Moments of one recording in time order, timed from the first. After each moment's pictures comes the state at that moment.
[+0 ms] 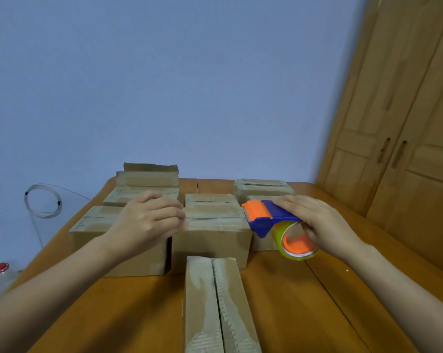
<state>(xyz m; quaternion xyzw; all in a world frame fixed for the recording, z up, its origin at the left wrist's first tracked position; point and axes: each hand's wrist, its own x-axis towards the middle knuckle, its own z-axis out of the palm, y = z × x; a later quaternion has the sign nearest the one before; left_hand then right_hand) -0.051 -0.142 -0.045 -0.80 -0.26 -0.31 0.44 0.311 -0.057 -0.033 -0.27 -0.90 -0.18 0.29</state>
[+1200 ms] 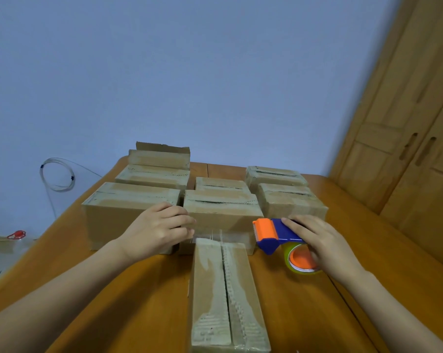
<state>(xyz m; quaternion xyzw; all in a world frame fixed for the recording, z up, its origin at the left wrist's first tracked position) -0.066 -0.131 -0.116 -0.83 -0.29 -0.25 0.41 0.316 -0.054 -0.102 -0.29 -0.90 -0.21 0.25</state>
